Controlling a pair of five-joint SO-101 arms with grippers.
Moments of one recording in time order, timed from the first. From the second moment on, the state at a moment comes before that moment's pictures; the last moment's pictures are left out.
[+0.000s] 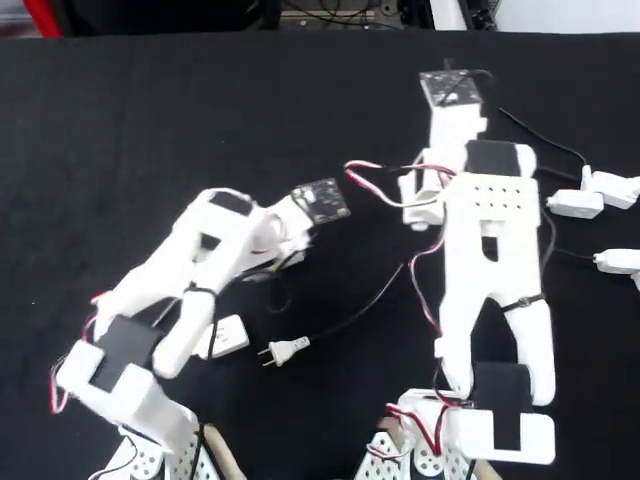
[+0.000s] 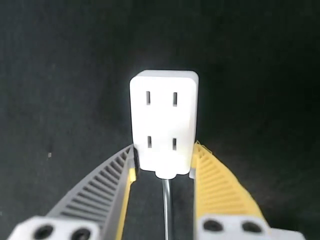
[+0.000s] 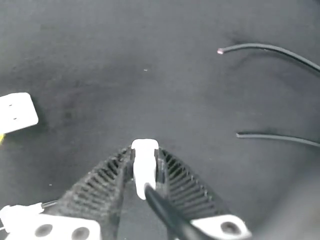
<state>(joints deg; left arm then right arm) 17.8 6.0 24.4 53.6 -47.2 3.9 -8.6 9.7 82.2 7.2</state>
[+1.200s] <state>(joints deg) -16.1 -64.4 82.6 45.1 -32.8 -24.1 -4.9 15.7 76.4 11.5</state>
